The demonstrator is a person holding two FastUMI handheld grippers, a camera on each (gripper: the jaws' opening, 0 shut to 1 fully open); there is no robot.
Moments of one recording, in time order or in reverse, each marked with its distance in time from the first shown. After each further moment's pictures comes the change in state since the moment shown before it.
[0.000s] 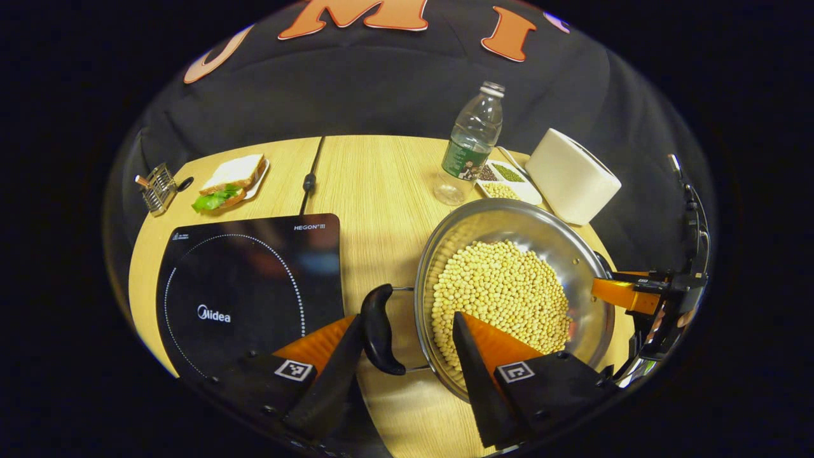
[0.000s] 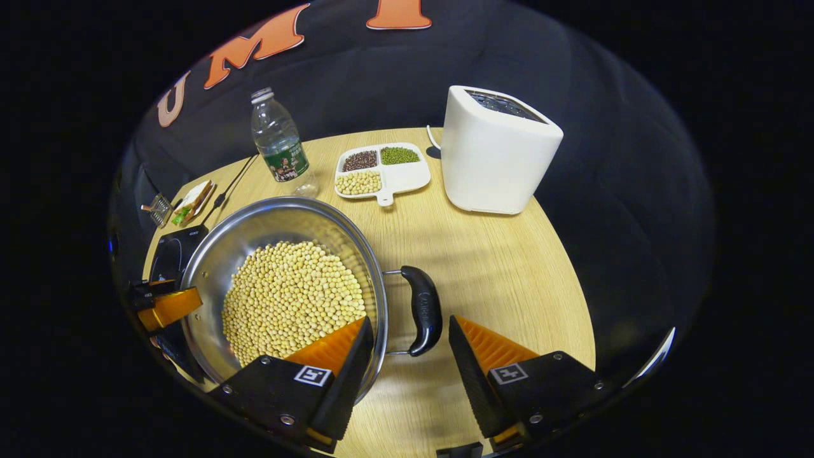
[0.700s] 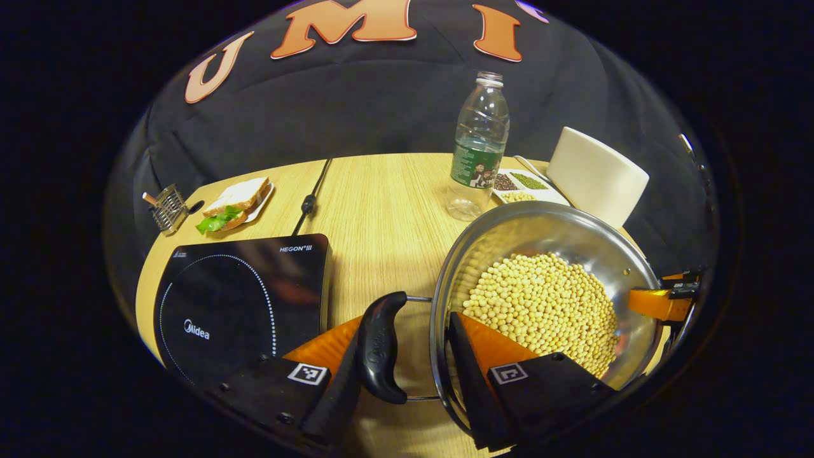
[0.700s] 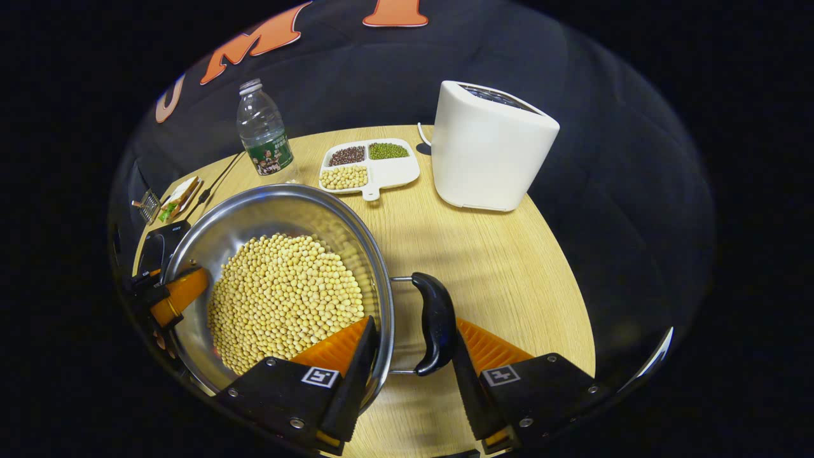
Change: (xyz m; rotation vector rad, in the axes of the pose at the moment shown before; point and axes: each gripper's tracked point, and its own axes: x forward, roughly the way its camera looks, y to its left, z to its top) left arm 0.043 0.005 0.015 0.056 -0.170 0.129; right arm 0.011 0.010 -0.007 -0.019 -0.023 -0.042
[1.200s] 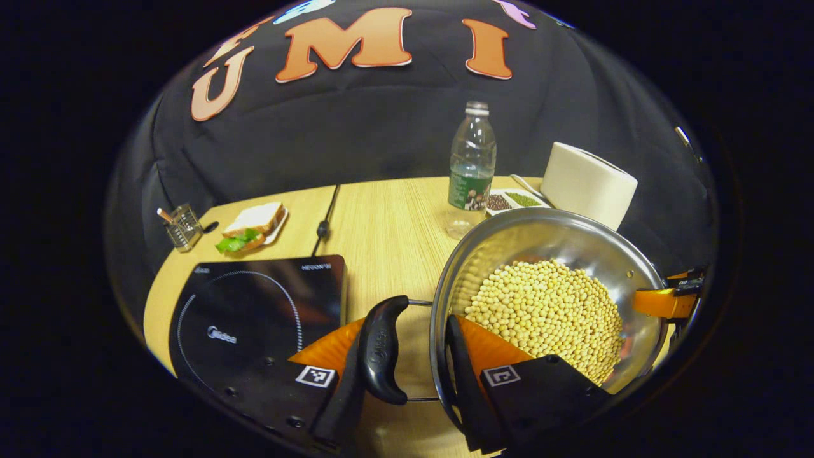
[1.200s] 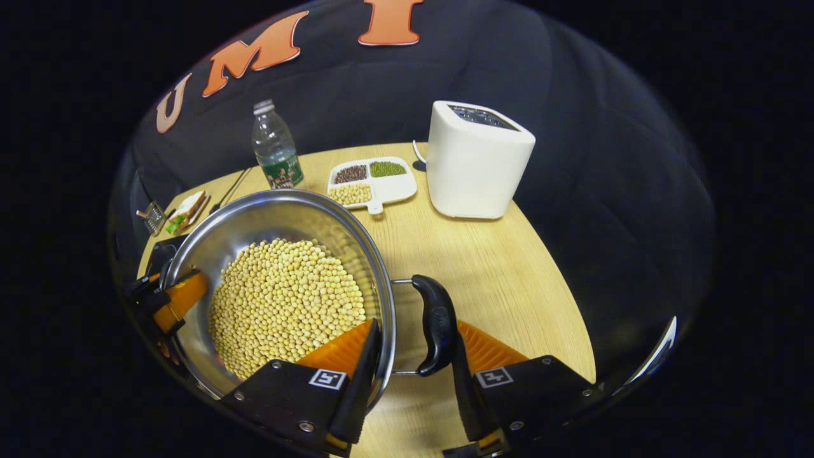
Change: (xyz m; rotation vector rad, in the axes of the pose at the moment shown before) left arm -0.053 0.011 0.024 0.055 -0.134 0.028; right arm -0.001 -0.001 -0.002 0.043 -0.095 0.000
